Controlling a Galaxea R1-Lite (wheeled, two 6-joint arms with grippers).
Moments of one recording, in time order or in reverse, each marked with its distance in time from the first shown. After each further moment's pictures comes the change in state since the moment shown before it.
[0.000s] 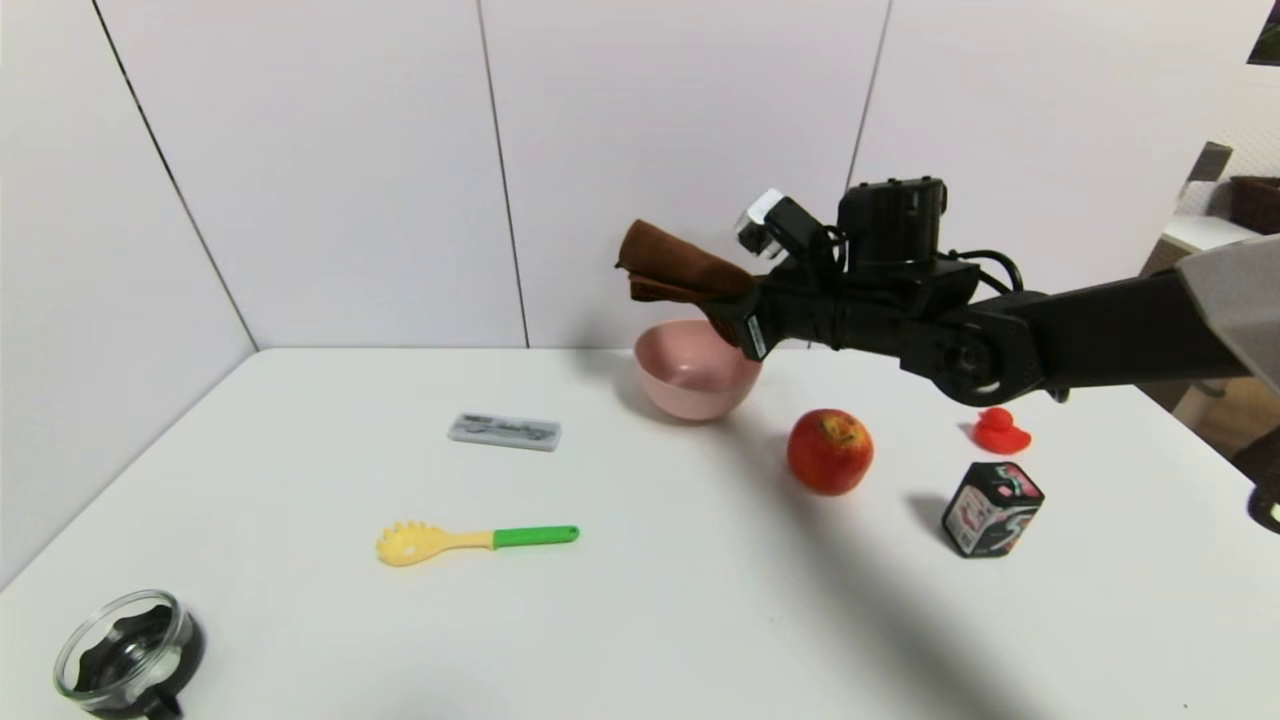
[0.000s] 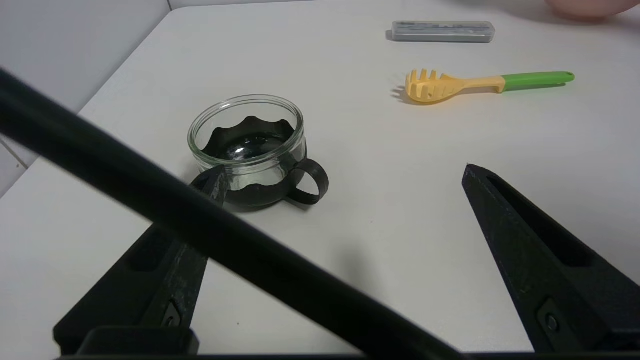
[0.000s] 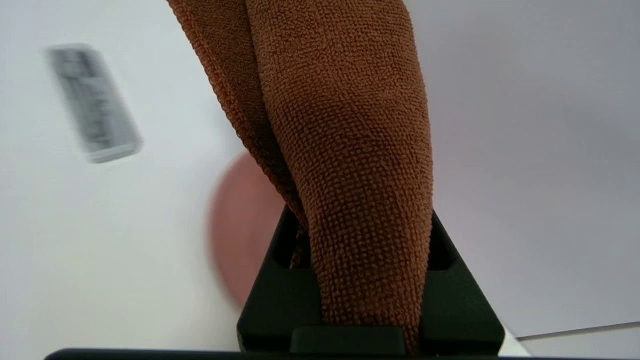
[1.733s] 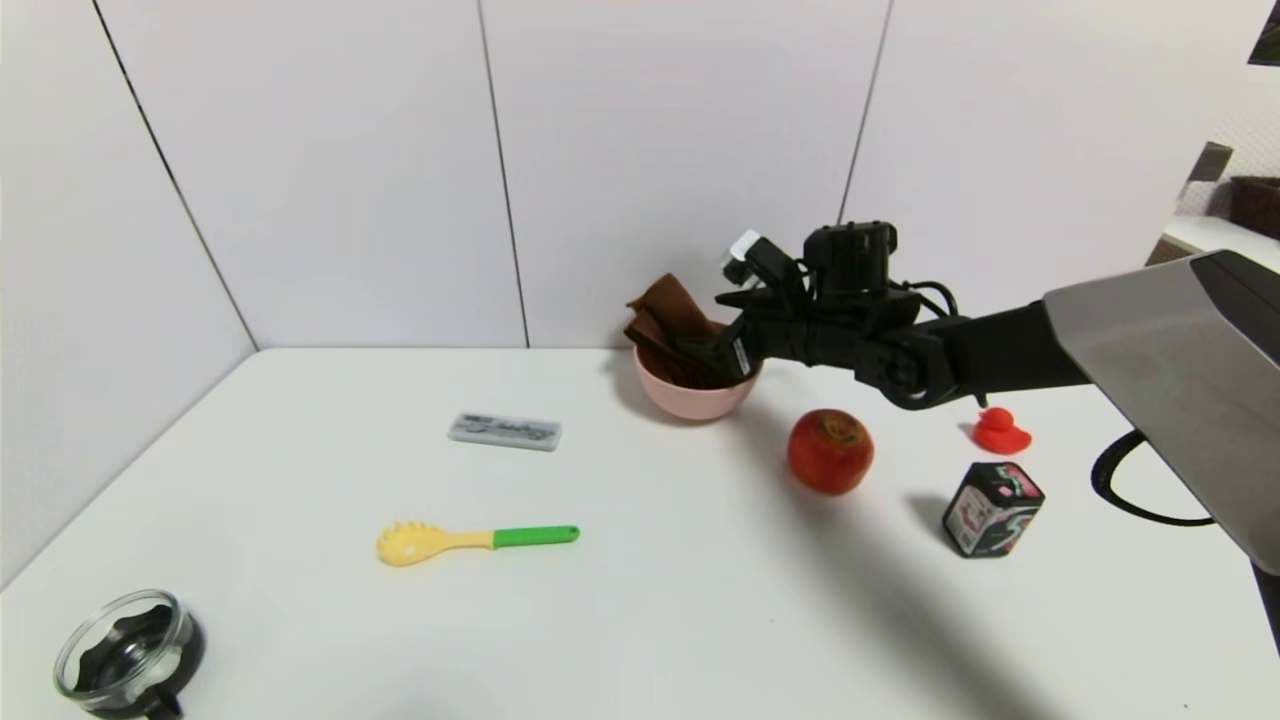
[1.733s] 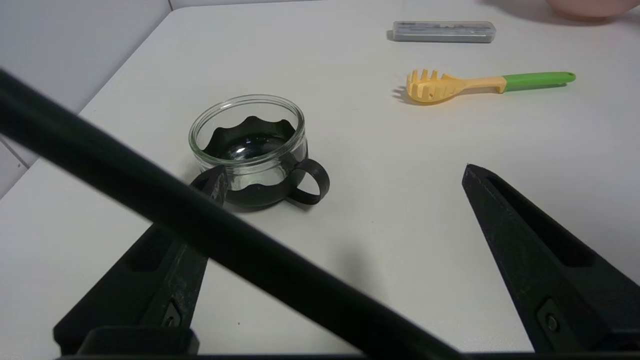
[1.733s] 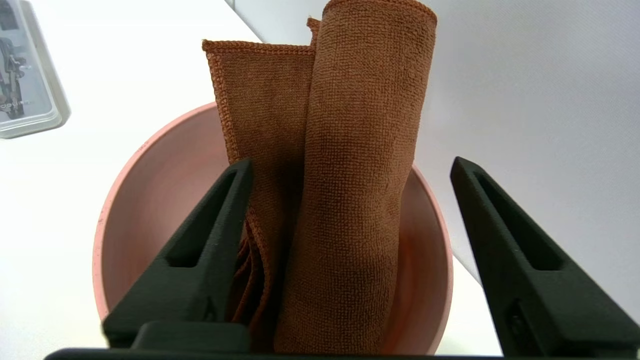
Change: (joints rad) left arm 0.000 0.000 0.000 0.000 0.000 0.000; right arm -0.040 0.181 -0.138 0.008 0.078 0.000
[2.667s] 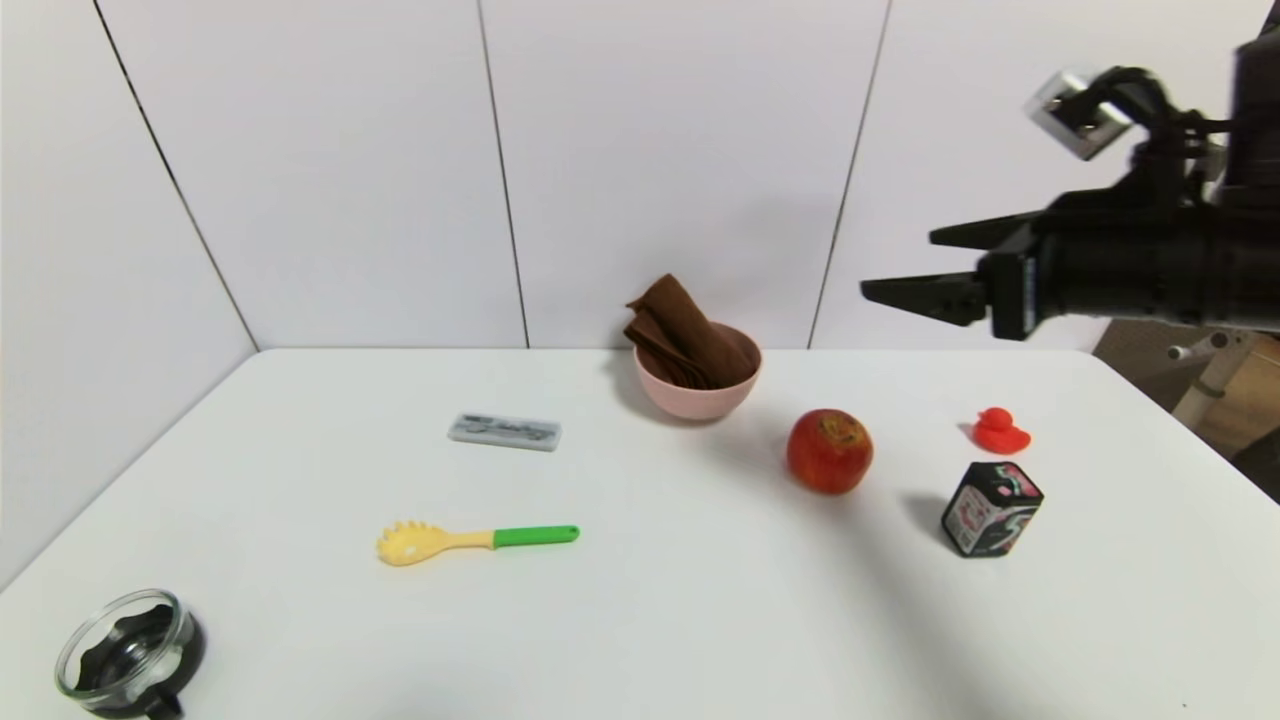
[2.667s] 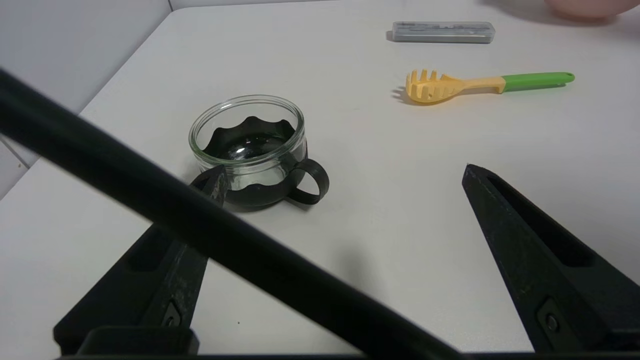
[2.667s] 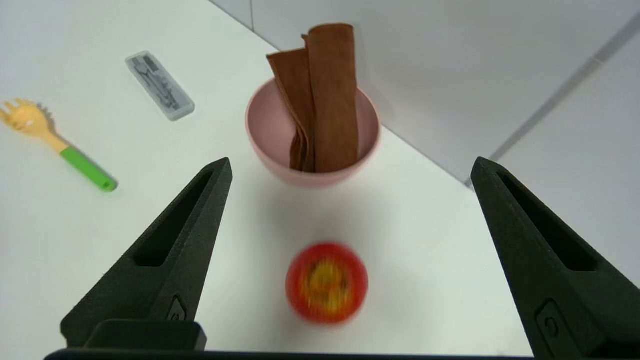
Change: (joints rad) left arm 0.000 0.000 0.000 0.000 0.000 0.000; right arm -0.120 -0.753 0.409 0.369 -0.001 0.151
